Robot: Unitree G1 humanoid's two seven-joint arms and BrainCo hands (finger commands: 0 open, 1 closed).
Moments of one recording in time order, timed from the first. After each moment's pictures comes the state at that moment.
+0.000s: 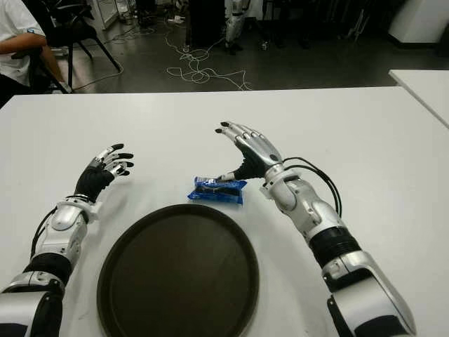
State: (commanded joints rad) left arm -0.53 0.19 0.13 1.06 -0.05 -0.50 -0.25; right arm -0.58 -0.31 0.38 0.61 -0.69 -0.37 -0.10
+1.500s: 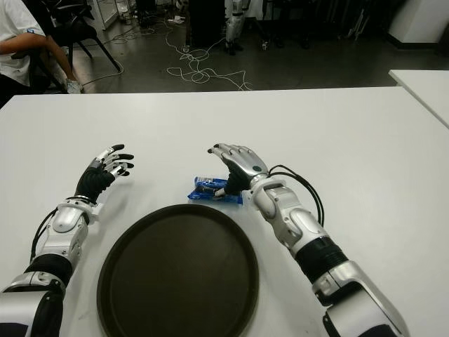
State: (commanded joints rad) left arm -0.54 0.19 0.13 1.10 -0.03 -0.55 -0.22; right arm -0.51 -0.25 0.50 0.42 -0.77 -0.01 0.00
